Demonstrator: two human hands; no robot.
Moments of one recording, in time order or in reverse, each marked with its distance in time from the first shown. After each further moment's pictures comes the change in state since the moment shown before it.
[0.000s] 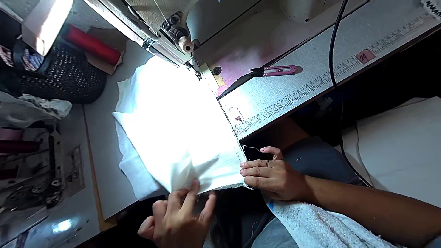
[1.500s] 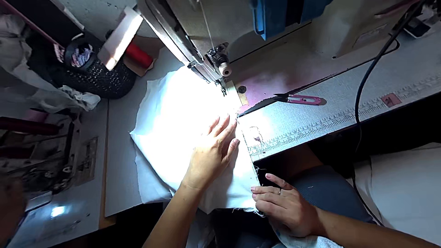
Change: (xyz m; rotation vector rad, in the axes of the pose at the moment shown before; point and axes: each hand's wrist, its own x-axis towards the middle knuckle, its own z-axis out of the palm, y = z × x) left_hand 0.154 0.008 0.066 -0.500 -0.254 0.253; right_hand 0.008 -0.001 0.000 0.078 -0.026 -0.025
